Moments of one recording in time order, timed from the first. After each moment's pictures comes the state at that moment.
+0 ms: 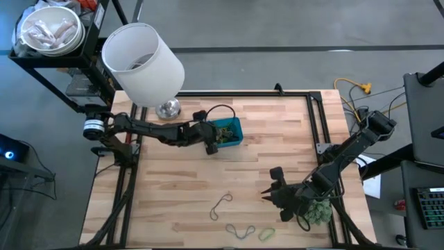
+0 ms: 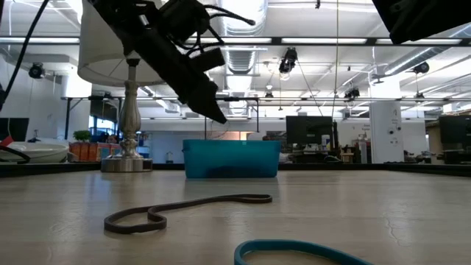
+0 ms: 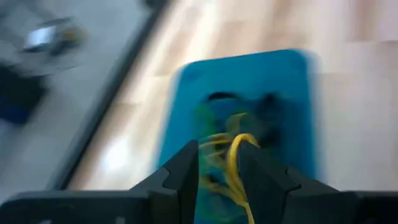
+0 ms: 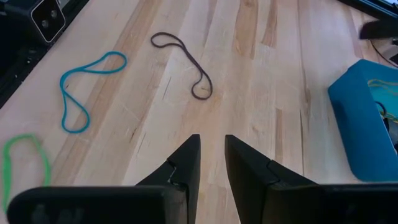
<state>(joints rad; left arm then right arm) 0.10 1.57 0.91 0.02 -0.43 0.12 0.73 1.39 0.86 -0.32 0.53 0.23</state>
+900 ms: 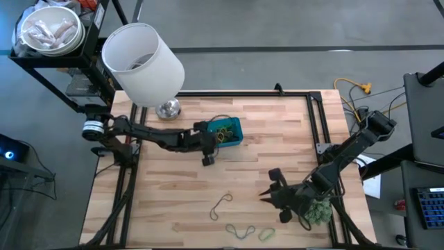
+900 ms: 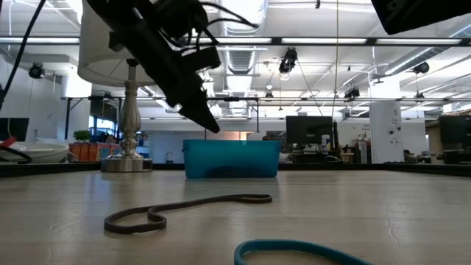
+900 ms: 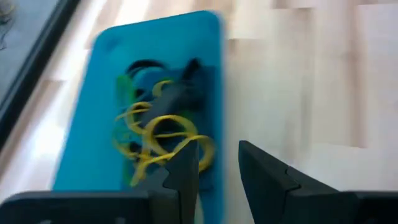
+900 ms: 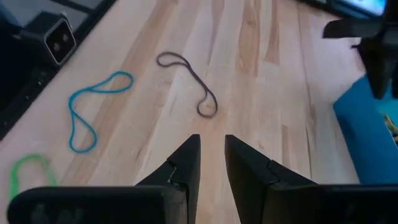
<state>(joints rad) 0.02 1.57 0.90 -0.11 -0.32 0.01 0.73 1.39 0.83 -0.20 0.52 0.21</state>
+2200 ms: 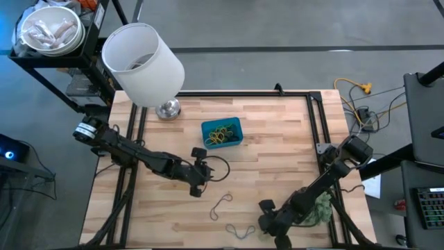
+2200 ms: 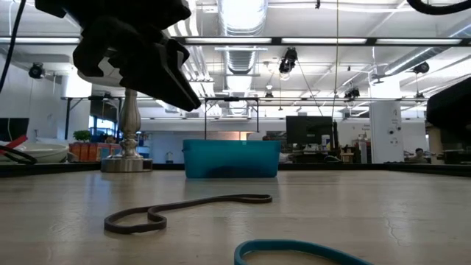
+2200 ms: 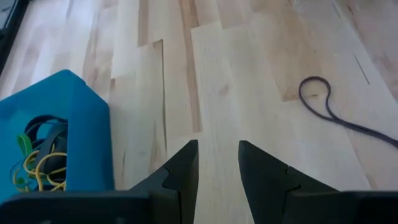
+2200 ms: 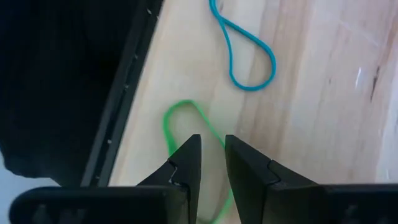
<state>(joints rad) -0.35 1.50 0.86 -0.12 -0.38 0.02 0.77 1.85 0.97 -0.08 0.01 0.60</state>
